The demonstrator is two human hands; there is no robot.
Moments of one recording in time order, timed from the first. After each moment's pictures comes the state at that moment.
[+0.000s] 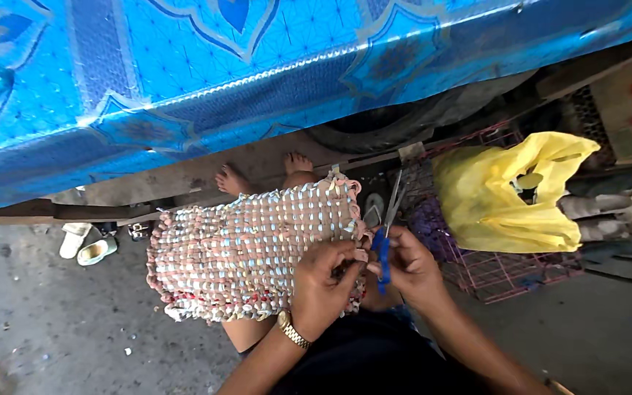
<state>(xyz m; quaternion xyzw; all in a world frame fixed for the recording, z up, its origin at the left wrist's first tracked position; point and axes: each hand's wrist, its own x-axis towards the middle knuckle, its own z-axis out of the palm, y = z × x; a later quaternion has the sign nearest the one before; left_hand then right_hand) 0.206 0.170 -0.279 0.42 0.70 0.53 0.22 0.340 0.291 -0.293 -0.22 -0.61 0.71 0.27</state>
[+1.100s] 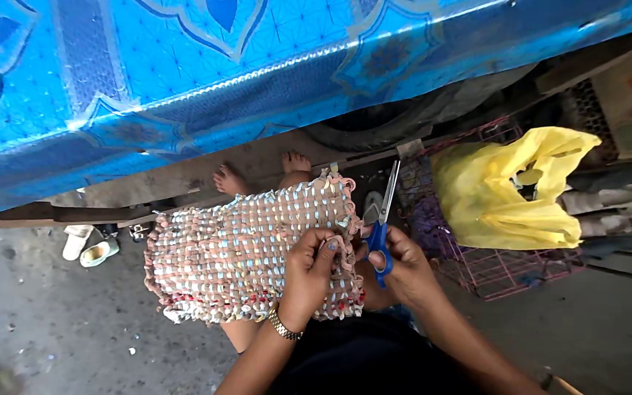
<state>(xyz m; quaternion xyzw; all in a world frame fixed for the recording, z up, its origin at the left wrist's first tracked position) 0.191 0.178 -0.267 0.29 0.68 0.58 0.34 0.339 0.289 -0.298 -0.25 -0.45 0.82 0.24</state>
